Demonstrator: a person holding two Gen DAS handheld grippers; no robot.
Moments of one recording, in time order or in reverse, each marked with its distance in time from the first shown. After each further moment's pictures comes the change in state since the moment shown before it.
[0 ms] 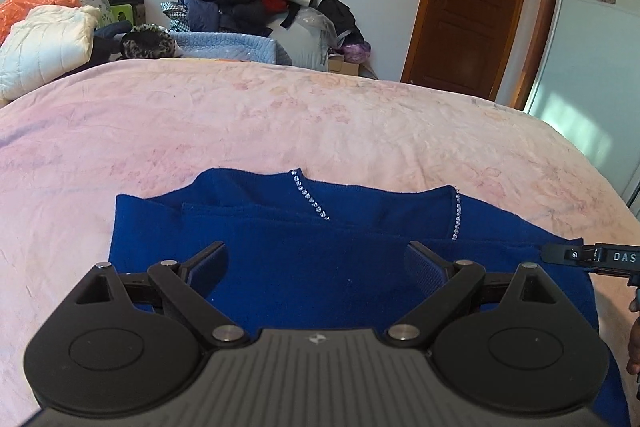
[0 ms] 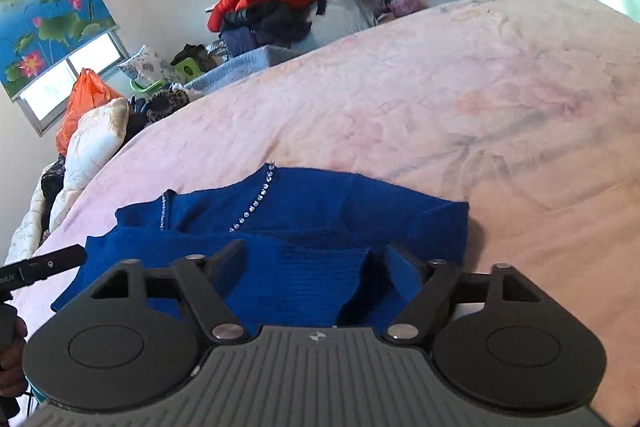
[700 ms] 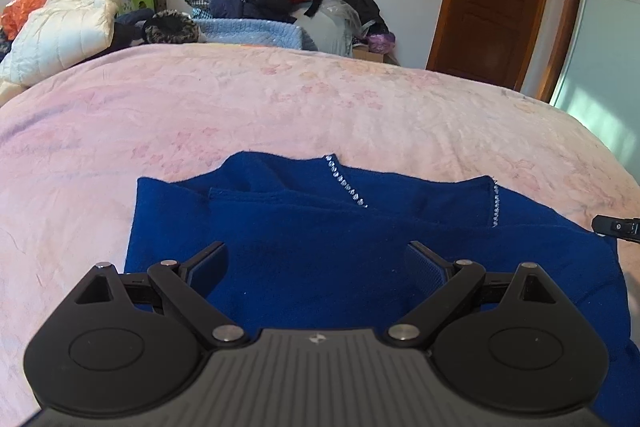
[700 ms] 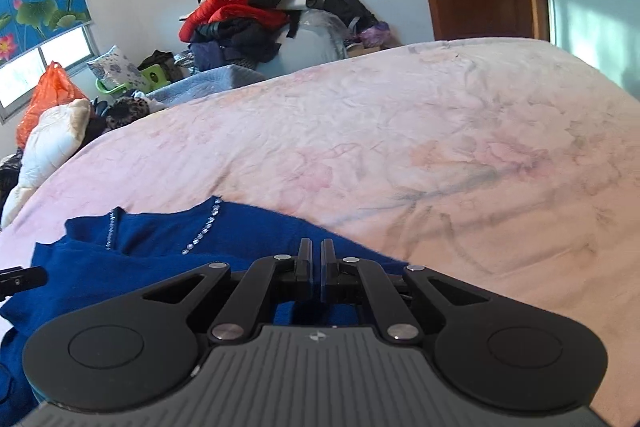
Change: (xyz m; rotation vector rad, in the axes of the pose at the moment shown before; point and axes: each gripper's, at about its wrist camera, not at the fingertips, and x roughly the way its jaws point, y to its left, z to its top) left arm 0.016 0.015 -0.005 -0.022 0.038 0.073; right arm -0.003 -0.015 0.021 -0.104 -0.088 -0.160
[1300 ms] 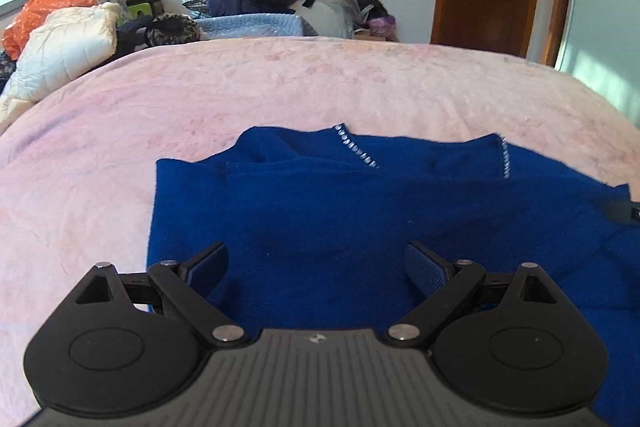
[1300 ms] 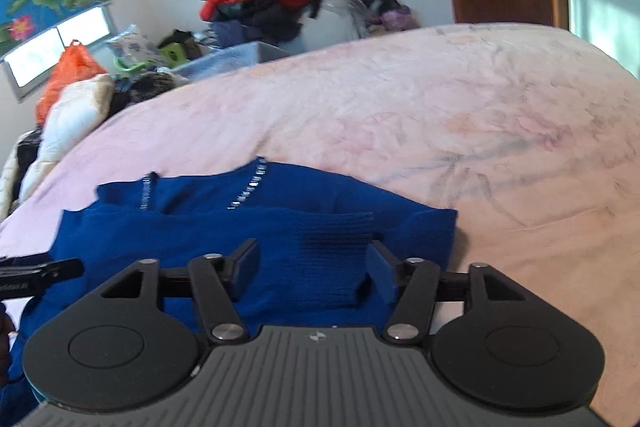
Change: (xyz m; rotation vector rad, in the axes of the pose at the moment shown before) left arm -0.012 -0.004 -0.023 0.102 0.024 0.065; right arm -0.026 0.035 -0.026 -0.055 0.068 0.084
